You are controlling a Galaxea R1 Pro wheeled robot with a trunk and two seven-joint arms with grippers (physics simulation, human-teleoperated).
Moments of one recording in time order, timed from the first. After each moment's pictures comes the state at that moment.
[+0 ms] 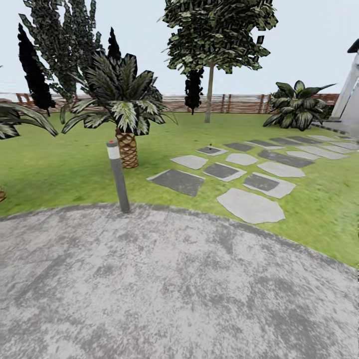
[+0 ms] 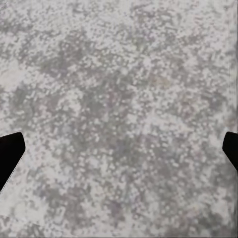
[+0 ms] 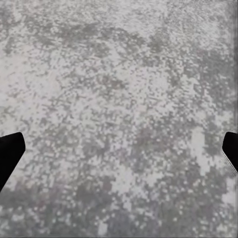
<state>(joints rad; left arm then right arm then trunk) -0.23 0.08 0.06 -0.18 -0.01 -0.35 0.01 -0.11 -0.05 -0.05 -0.46 0.01 -0.33 -0.04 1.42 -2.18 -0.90</state>
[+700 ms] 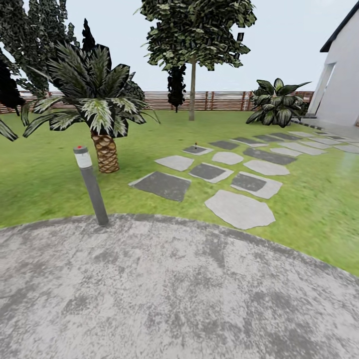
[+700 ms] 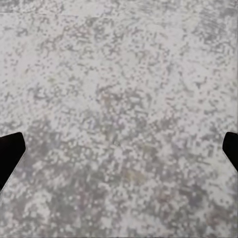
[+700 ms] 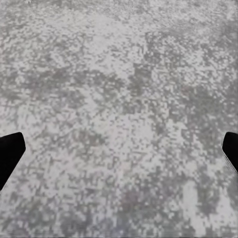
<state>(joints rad) -0.23 0.08 0.06 -0.19 -0.01 -0.35 0.01 -0.11 -0.05 -0.05 -0.46 0.01 -0.33 -0.04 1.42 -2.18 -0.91</state>
